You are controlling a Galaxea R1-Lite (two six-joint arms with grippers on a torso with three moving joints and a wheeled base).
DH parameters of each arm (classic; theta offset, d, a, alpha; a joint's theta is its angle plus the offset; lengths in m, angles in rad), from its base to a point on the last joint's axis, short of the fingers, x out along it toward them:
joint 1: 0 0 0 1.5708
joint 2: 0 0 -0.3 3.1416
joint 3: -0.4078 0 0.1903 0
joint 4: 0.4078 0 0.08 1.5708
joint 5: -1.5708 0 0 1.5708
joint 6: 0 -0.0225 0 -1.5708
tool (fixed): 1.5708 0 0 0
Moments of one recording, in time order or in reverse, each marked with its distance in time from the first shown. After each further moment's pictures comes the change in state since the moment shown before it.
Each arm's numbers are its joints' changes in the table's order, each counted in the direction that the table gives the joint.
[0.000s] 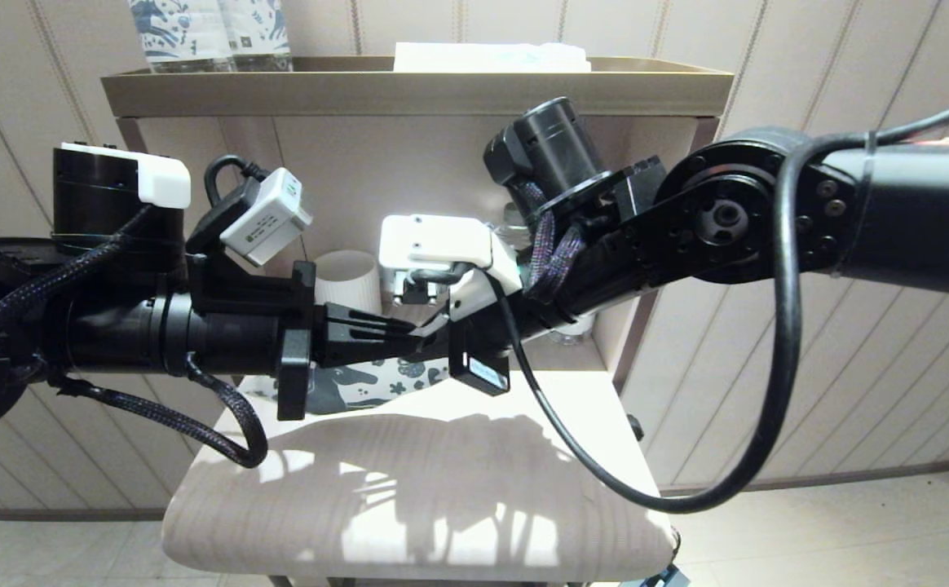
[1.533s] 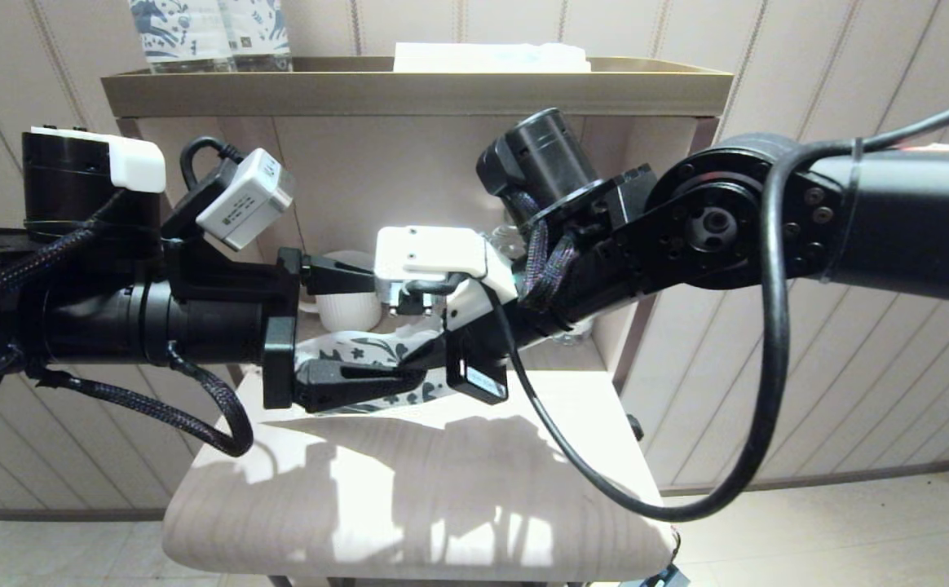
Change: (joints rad) left arm 0.021 0.021 -0.012 0.004 -0.008 0.006; right arm 0.009 -0.013 0.000 0.015 0.001 0.000
